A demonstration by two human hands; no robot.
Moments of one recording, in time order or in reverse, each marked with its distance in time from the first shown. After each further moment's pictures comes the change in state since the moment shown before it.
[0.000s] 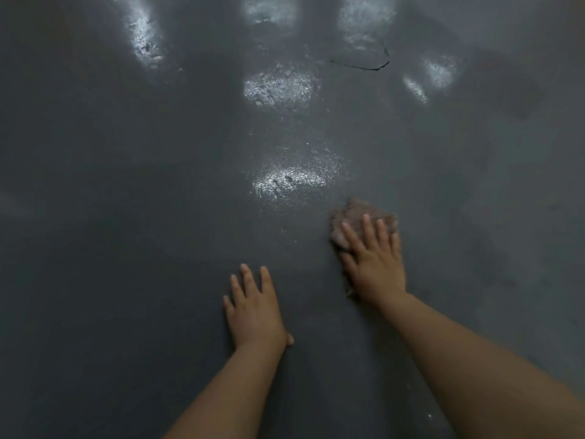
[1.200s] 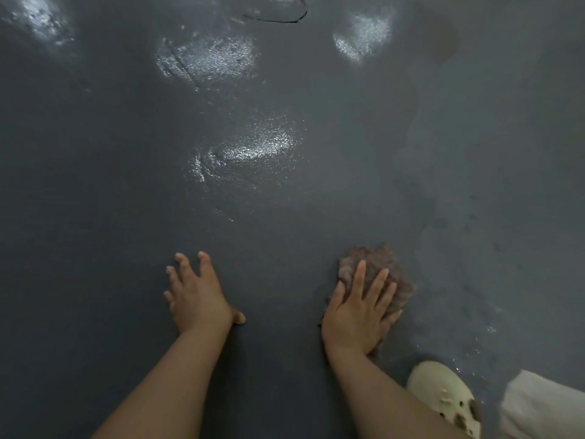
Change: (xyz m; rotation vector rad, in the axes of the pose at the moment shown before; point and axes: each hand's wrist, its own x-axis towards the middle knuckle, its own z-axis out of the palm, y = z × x) left_hand 0.008 0.009 0.001 -0.094 0.047 -0.030; right_hand -0.124 -0.014 0.048 0.348 0.101 0.825
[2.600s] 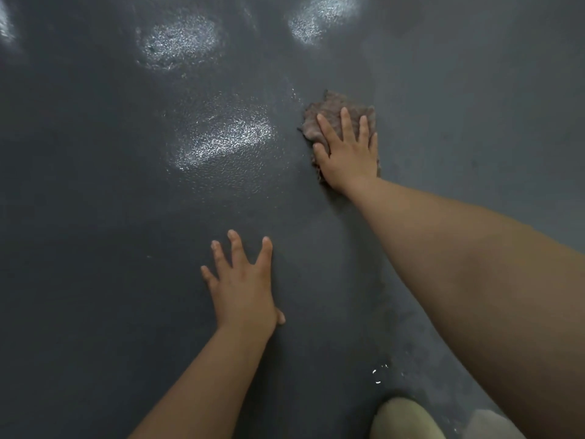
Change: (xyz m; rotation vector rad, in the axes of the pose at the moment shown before) left_hand 0.000 0.151 0.014 0.262 -0.049 0.386; right_hand 0.279 -0.077 -0.084 -0.179 -0.021 -0.495
